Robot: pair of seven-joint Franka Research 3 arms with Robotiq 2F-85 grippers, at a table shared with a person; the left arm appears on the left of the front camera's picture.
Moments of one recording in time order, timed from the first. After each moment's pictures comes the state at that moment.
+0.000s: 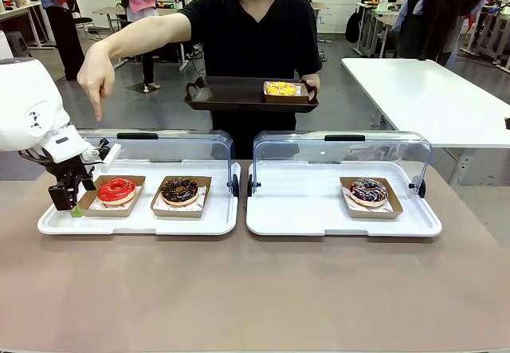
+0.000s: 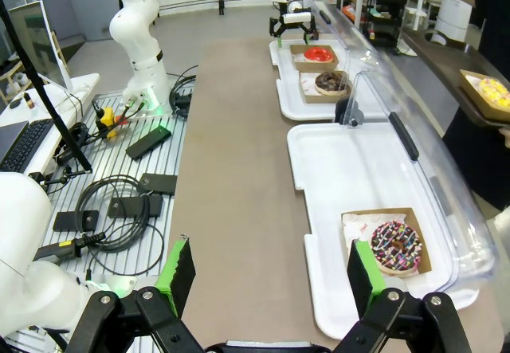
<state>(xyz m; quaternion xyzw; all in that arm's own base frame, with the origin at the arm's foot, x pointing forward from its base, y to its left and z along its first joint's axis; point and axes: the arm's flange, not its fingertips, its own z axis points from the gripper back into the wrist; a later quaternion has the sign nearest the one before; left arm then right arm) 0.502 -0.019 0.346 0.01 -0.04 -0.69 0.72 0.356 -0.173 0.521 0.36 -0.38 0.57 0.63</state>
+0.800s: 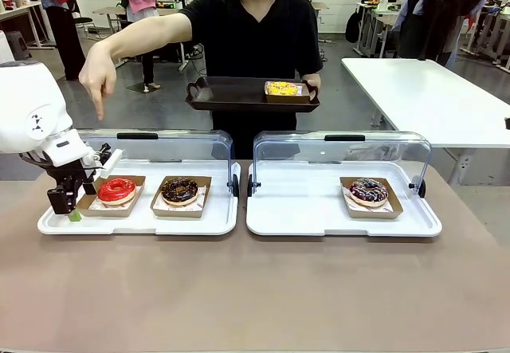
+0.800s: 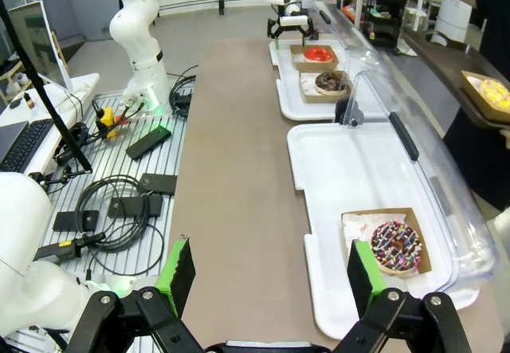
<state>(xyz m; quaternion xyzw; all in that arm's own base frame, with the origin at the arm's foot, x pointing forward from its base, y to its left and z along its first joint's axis) 0.498 -0.021 0.339 0.01 -0.02 -0.71 0.71 0.356 -0.173 0.521 0.36 -0.38 0.57 0.63</state>
